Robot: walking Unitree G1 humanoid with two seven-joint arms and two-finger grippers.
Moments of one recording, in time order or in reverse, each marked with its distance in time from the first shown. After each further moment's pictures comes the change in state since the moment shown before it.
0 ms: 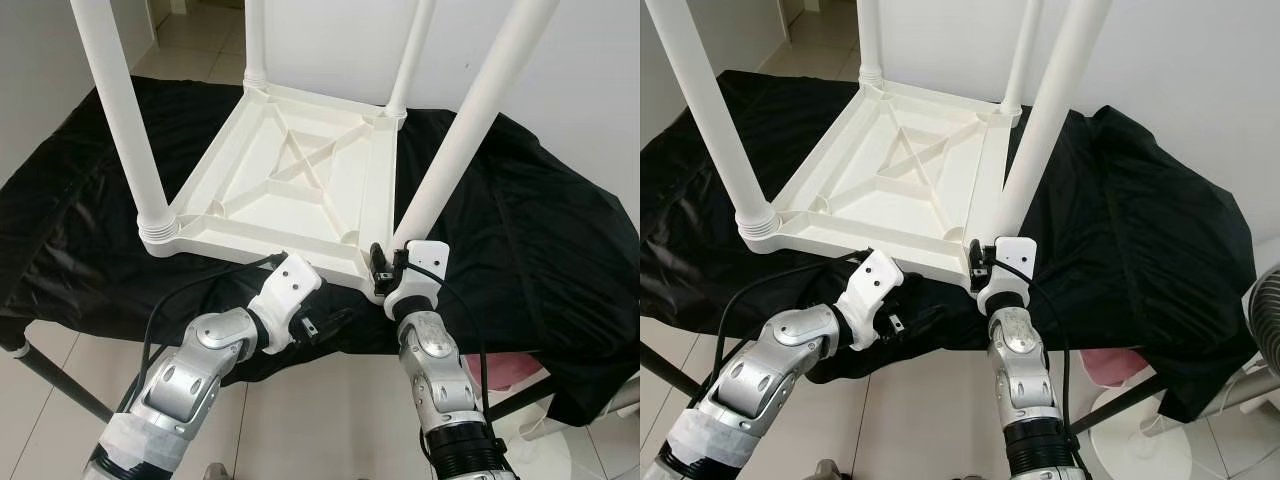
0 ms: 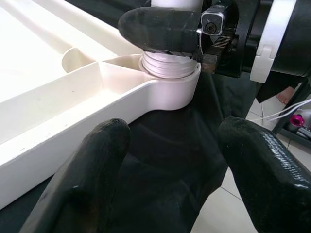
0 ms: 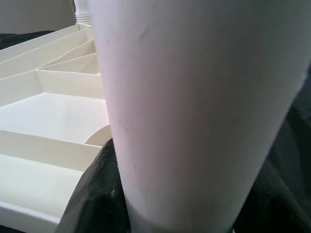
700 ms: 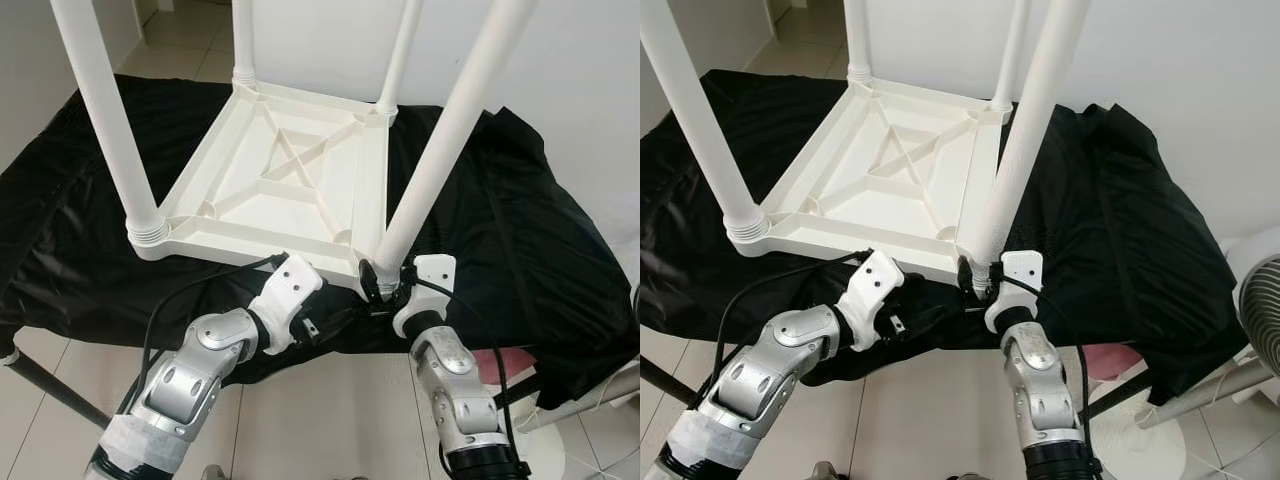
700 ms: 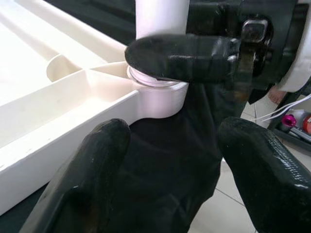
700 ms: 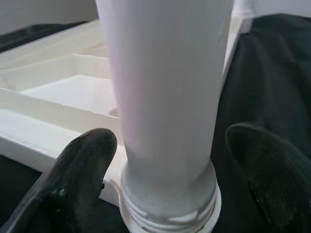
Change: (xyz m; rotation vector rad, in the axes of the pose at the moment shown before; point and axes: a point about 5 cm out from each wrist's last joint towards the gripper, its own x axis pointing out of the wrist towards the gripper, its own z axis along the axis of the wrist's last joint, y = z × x) left arm 0.000 -0.002 0.002 0.000 -0.008 -0.003; right arm -0.019 -0.021 0.003 -0.012 0.030 0.192
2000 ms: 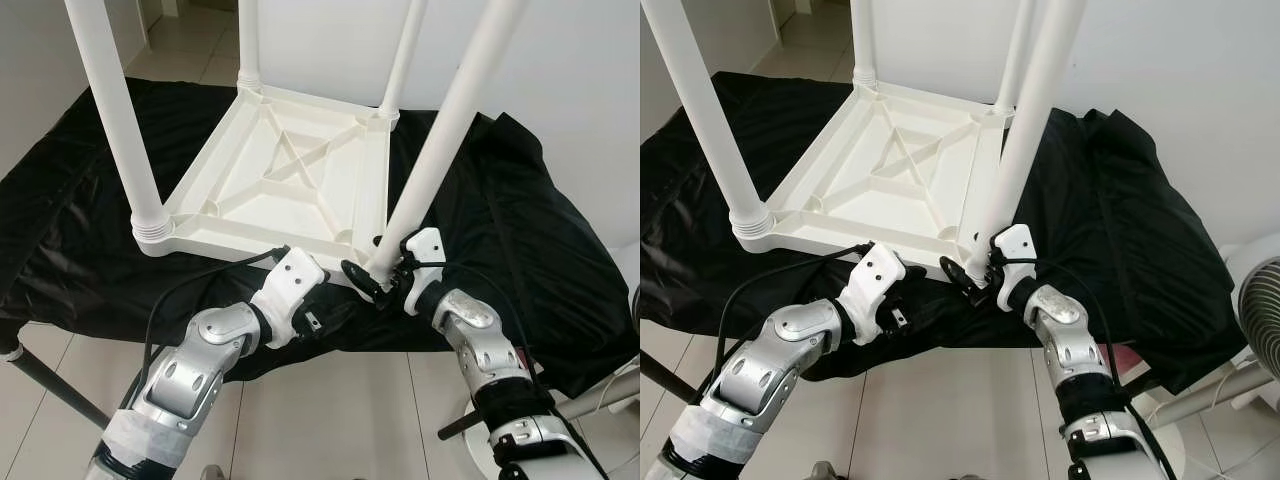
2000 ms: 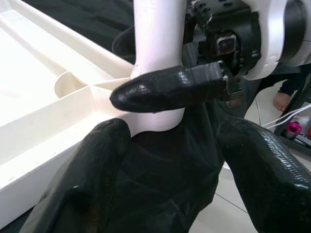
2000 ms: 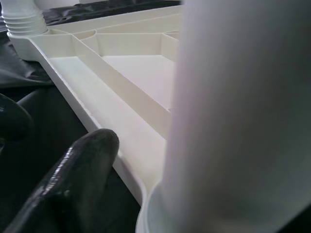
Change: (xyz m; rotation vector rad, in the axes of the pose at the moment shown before) left arm 0.002 0.003 0.007 0.013 -0.020 0.006; right arm 0.041 -0.019 -0.004 -0.153 0.080 0.494
